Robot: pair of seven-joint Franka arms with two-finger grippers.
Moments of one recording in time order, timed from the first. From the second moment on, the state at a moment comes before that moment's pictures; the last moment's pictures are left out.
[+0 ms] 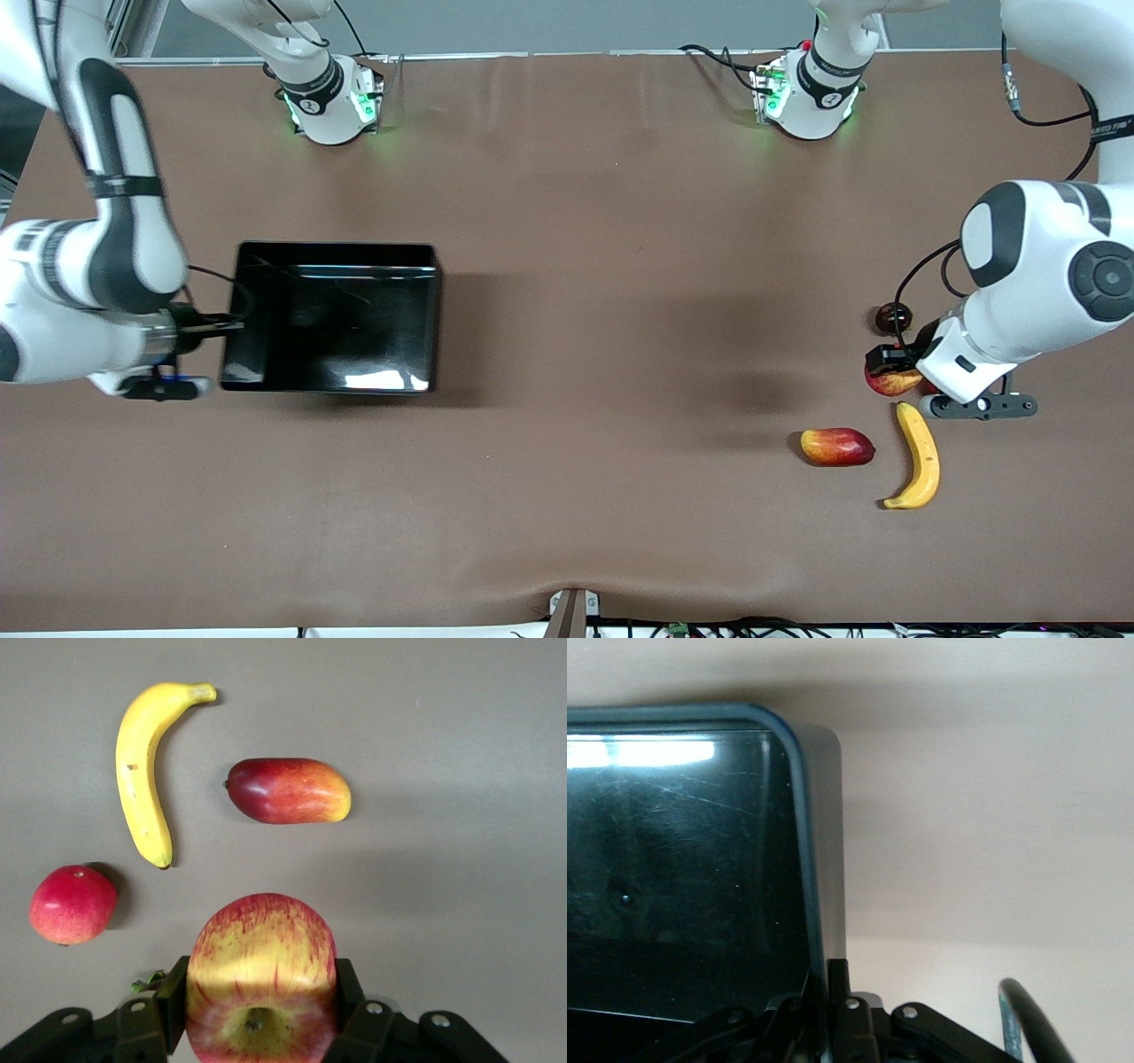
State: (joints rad) left arm 0.00 0.35 -0.10 -1.62 0.02 1.96 -0.10; right arm 0.04 0.43 -0.03 -1.63 0.14 1.64 -0.03
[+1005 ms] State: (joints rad) left arm -0.03 0.31 -0.35 -1.55 0.02 1.81 -0.46; right arm 0.65 0.62 -0.02 -1.65 0.27 2.13 0.54
